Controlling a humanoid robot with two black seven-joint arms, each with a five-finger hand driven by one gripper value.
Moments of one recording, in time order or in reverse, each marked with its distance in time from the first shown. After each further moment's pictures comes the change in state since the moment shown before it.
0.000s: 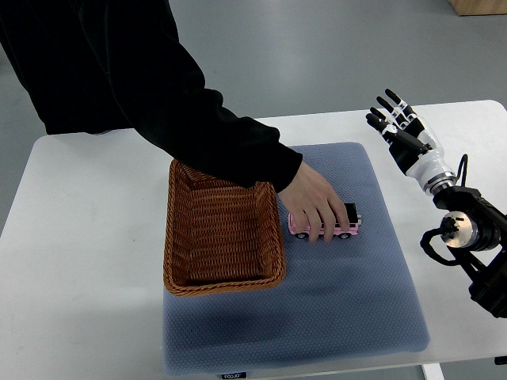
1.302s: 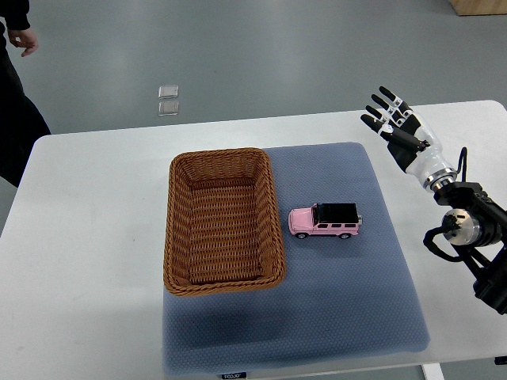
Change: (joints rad) left arm -0.001 0.000 0.000 -0.005 -0.002 -0.001 0.000; right arm 0.015 -0.019 -0.020 0.006 -0.056 0.014 -0.008
